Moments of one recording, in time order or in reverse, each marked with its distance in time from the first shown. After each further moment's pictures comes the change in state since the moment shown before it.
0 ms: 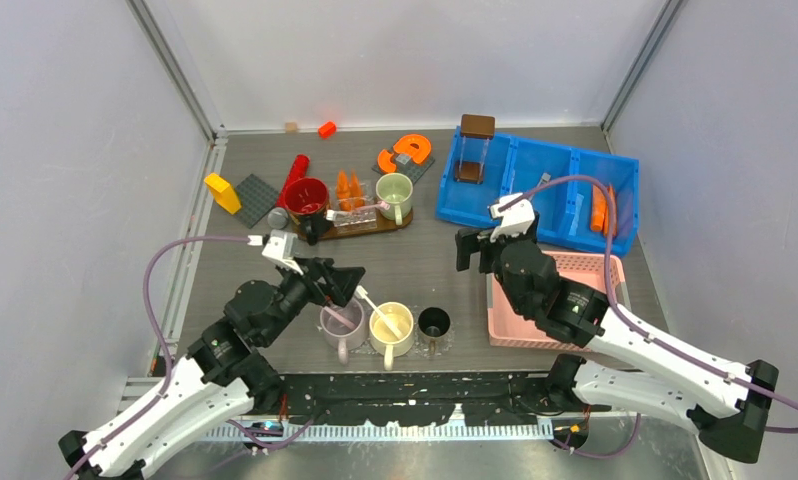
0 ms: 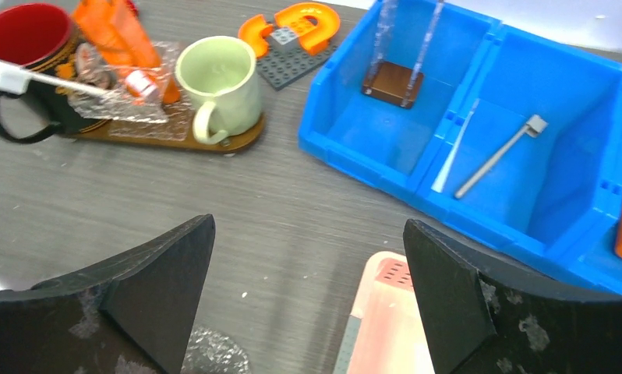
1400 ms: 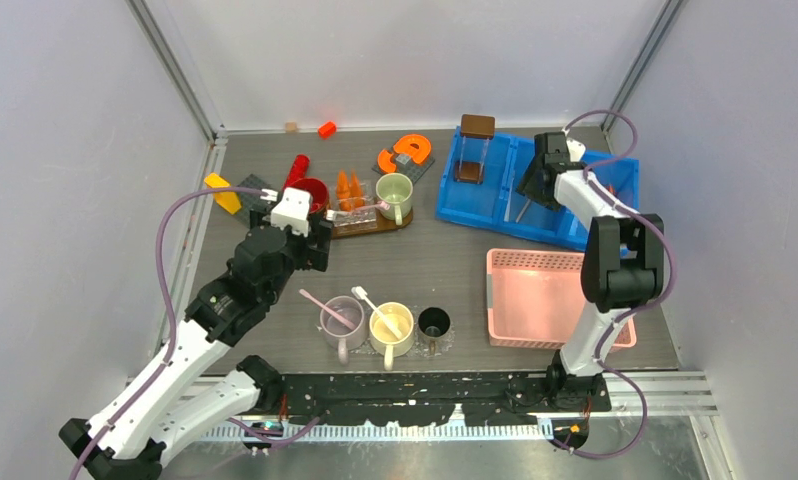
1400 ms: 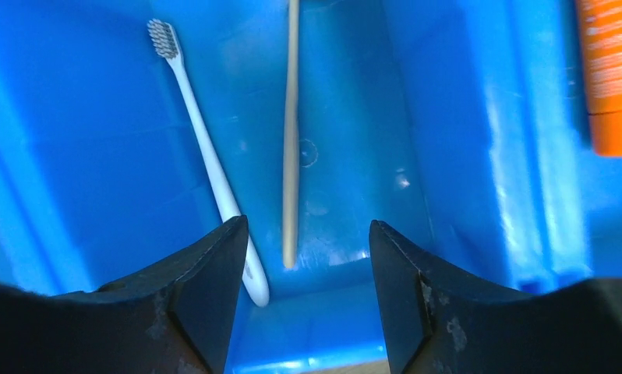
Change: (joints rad) left arm 0.183 0.326 0.404 -0.342 -0.217 0.521; right arm -0.936 0.980 0.554 -0.233 -0.398 0.348
